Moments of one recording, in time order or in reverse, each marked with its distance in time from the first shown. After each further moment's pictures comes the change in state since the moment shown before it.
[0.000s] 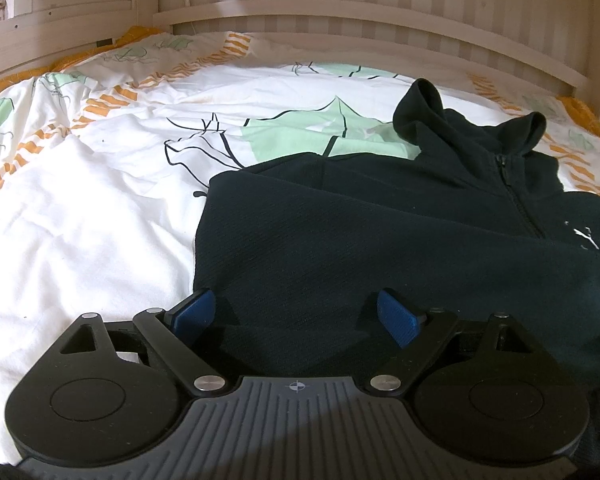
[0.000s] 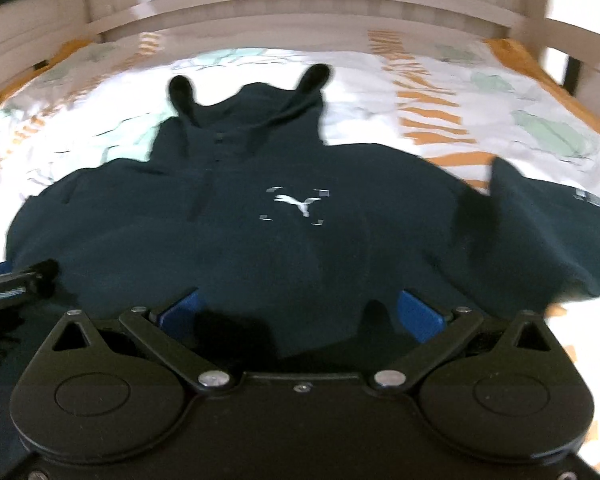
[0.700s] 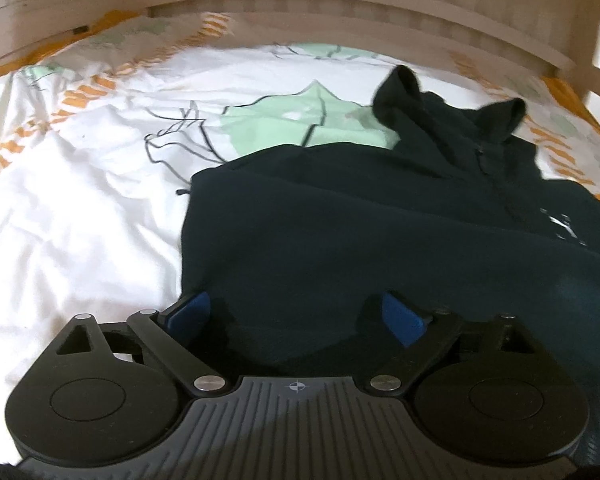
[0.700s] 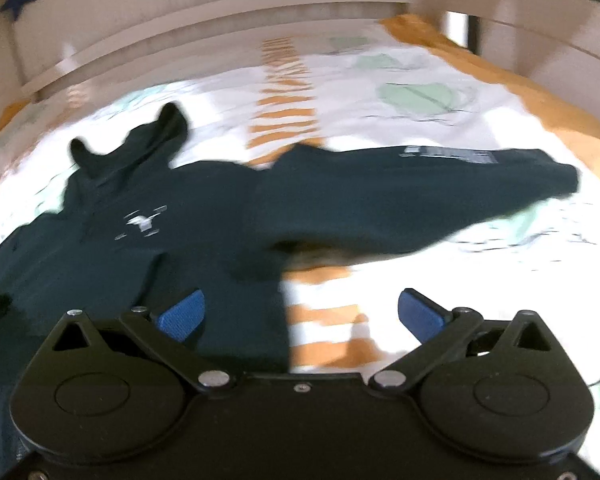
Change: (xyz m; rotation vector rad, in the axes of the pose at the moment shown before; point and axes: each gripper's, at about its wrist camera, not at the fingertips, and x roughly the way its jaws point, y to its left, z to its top) left arm -0.012 -0.002 0.017 0.047 0.091 -0.065; right arm -0.057 -0.149 -0.018 0.210 -0.015 -0.072
